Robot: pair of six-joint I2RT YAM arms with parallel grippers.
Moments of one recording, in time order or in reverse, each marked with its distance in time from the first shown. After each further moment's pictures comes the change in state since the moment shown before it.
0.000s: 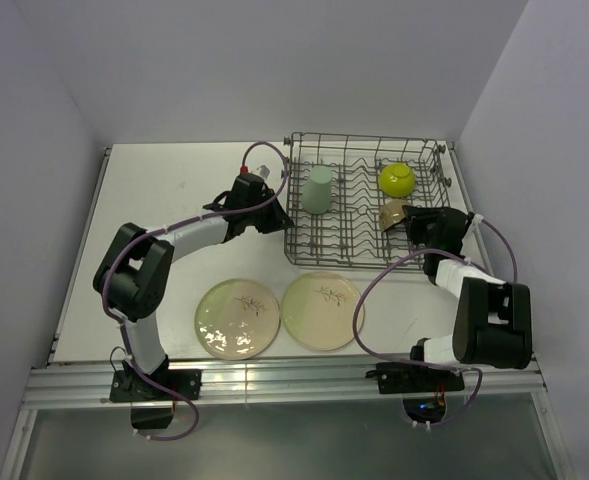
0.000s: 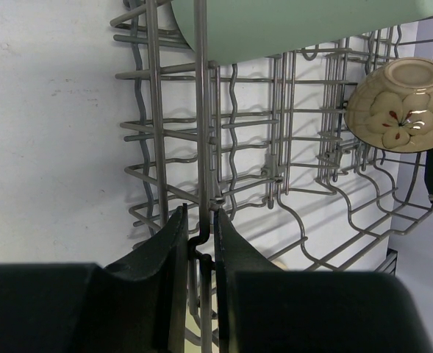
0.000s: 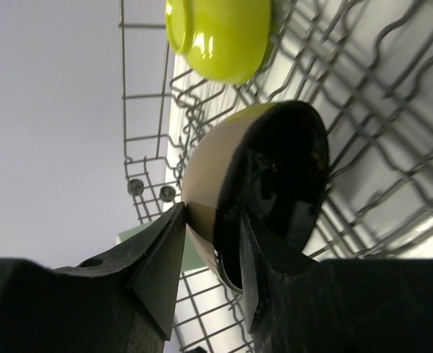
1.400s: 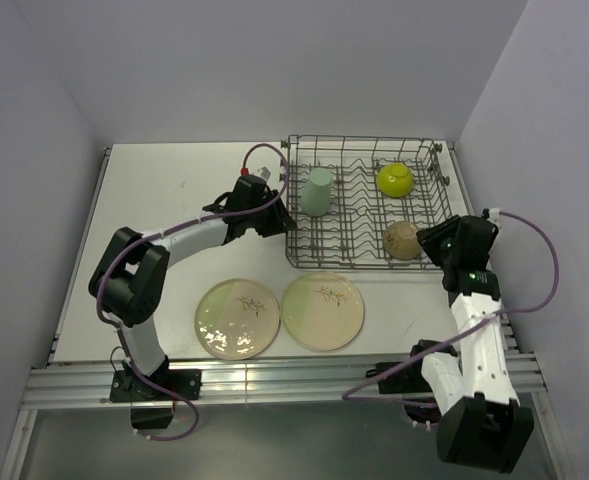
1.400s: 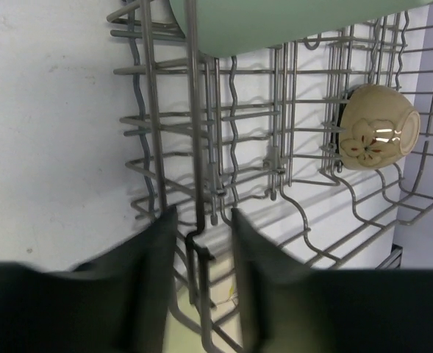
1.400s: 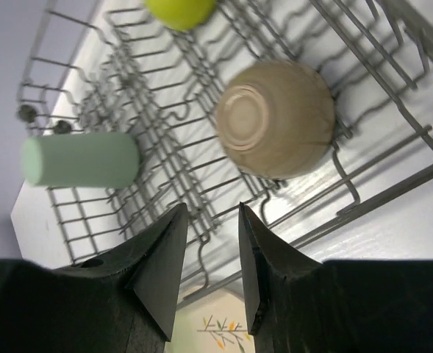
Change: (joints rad) left arm -0.018 -0.031 -0.006 -0.040 -0.035 0.002; right arm -0.053 -0.539 0.113 -0.831 0.014 -0.497
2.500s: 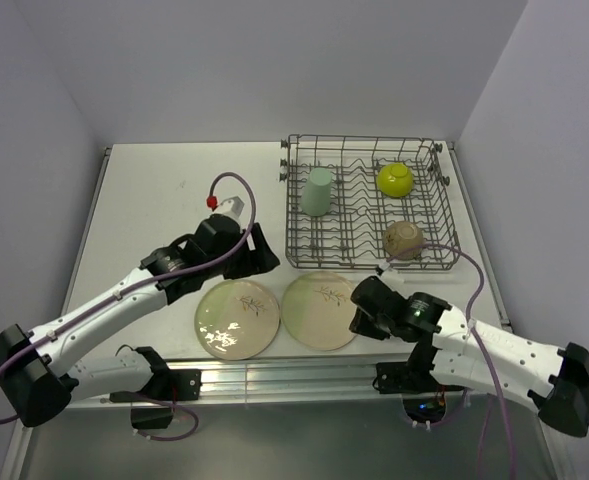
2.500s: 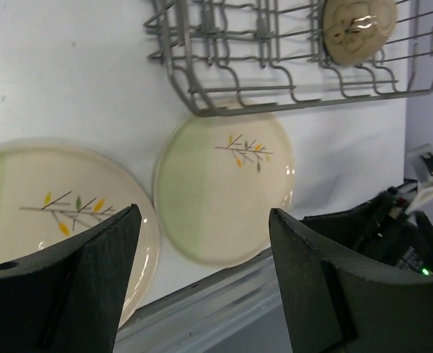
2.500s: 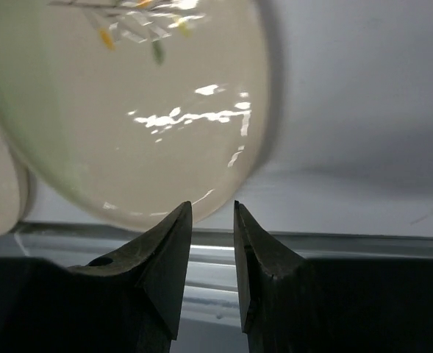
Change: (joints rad) left arm -0.220 -0.686 -0.246 -0.420 -0.253 -0.048; right arm 1.143 -0.070 -0.122 -0.479 0.318 0.349
